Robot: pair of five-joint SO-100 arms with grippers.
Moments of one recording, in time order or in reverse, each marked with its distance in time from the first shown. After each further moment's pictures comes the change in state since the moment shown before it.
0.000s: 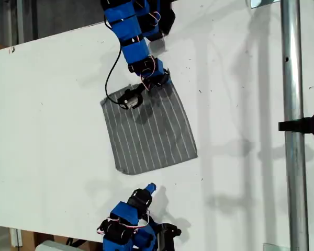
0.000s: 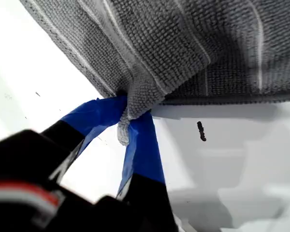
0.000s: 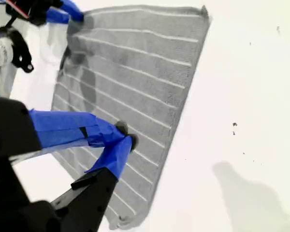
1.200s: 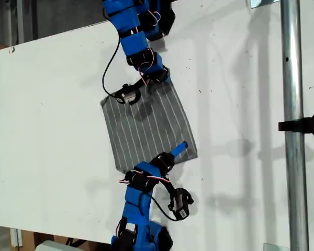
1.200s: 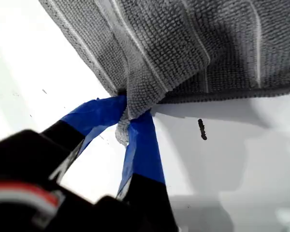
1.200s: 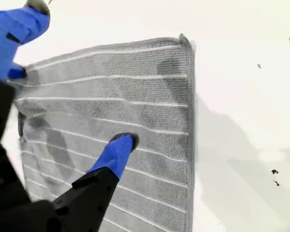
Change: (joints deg) arm 0 3.0 -49.2 -39.2 0.8 9.8; arm 1 -0.4 9.2 6.9 -3.9 0.8
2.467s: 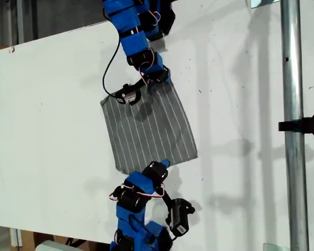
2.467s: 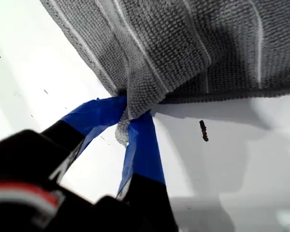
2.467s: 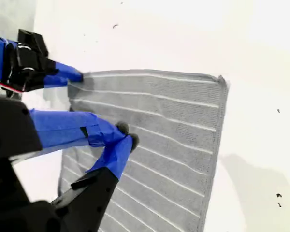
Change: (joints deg) arm 0 2.5 6.6 -12.9 9.7 -8.3; arm 1 -0.4 0.0 0.0 -0.4 0.0
